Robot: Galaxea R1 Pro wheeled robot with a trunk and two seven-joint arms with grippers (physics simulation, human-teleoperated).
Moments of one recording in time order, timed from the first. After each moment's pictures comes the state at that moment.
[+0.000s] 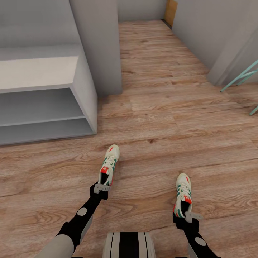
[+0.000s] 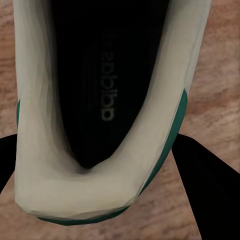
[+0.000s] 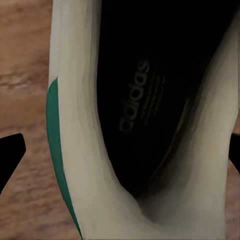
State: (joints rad) left arm -0.60 -0.10 0.08 -0.47 -0.21 -0.35 -0.15; right arm -0.44 -0.02 -0.27 -0.40 0.14 -0.27 -0.02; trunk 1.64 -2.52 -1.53
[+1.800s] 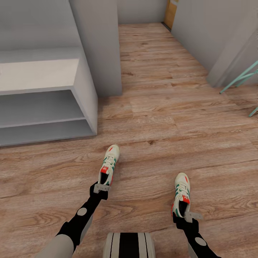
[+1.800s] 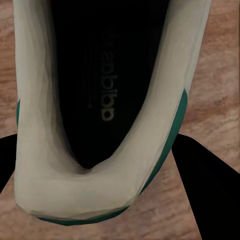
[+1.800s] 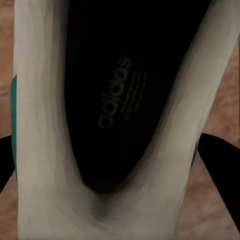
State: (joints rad) left arm -0.60 -0.10 0.08 -0.48 -0.20 -0.36 -0.15; right arm -0.44 -0.02 -0.27 -0.40 0.14 -0.27 -0.02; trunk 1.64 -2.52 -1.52
